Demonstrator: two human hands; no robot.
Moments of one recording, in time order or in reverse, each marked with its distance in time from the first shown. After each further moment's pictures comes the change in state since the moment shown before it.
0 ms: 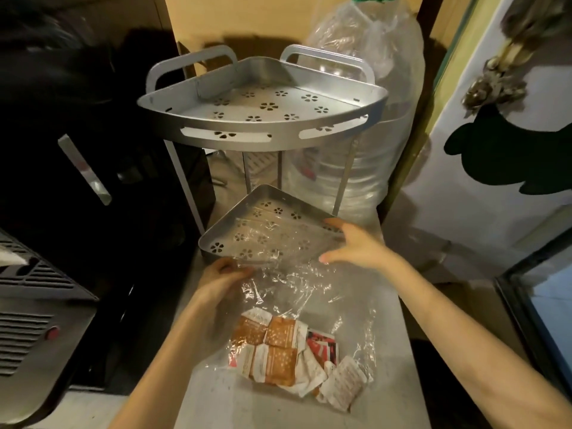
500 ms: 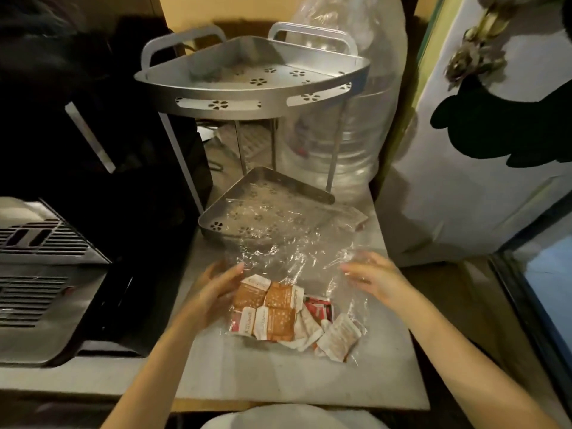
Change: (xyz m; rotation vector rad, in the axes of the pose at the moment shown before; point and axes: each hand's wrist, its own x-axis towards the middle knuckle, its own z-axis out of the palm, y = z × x) left_hand -0.036 -0.027 -0.027 0.067 -0.110 -0.080; right_hand -0.078 0.066 0.060 1.006 0.164 0.409
